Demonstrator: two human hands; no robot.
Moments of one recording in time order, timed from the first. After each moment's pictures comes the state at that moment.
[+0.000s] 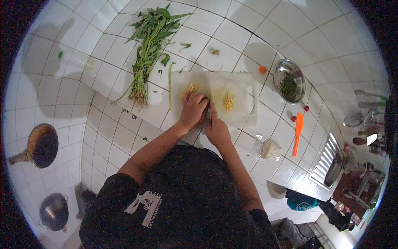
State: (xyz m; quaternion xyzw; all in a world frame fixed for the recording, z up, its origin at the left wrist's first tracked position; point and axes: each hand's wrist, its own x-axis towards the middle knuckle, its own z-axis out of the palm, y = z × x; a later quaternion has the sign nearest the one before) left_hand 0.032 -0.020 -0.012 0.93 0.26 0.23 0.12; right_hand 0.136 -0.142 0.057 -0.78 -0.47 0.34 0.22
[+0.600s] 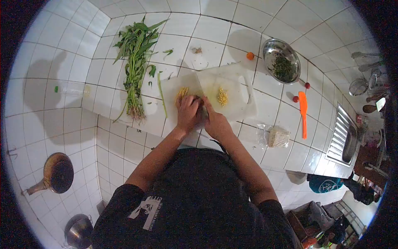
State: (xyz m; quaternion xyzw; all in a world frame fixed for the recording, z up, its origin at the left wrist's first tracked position) left_hand 0.036 -0.021 0.006 0.93 0.26 0.22 0.15; right_hand 0.150 -0.131 0.064 -0.78 -0.44 0.37 0.24
